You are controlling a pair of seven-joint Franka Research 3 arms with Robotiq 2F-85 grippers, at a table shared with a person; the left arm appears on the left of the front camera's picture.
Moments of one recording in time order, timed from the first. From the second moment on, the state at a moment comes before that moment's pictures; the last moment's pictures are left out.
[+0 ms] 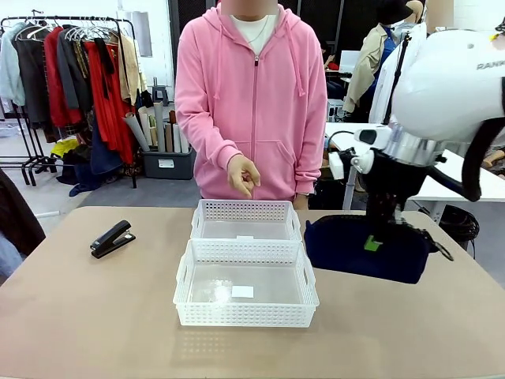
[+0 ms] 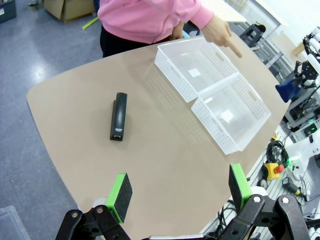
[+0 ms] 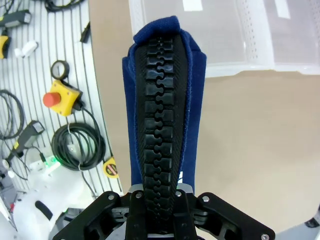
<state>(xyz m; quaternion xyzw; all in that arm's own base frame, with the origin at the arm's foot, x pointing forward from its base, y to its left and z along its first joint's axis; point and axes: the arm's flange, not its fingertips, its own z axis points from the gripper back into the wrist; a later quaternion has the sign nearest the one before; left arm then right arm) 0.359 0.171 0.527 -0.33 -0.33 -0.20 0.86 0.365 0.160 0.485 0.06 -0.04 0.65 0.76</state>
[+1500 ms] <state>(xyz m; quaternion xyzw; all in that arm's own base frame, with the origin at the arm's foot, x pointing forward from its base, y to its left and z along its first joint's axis) 0.359 0.171 0.527 -0.33 -0.33 -0.20 0.86 0.362 0.048 0.536 0.03 -0.04 0.61 0.79</state>
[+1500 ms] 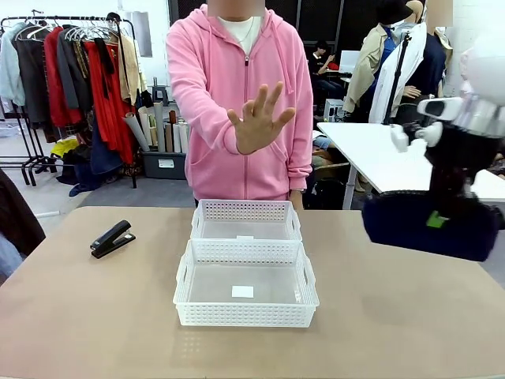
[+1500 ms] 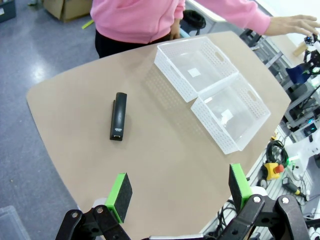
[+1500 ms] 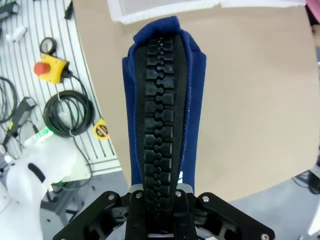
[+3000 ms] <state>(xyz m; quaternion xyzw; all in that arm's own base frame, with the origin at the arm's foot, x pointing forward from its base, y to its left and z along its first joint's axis) 0.359 0.171 0.527 -0.33 -0.33 -0.20 0.86 0.372 0.055 0.523 0.03 -0.03 0.62 0.78</state>
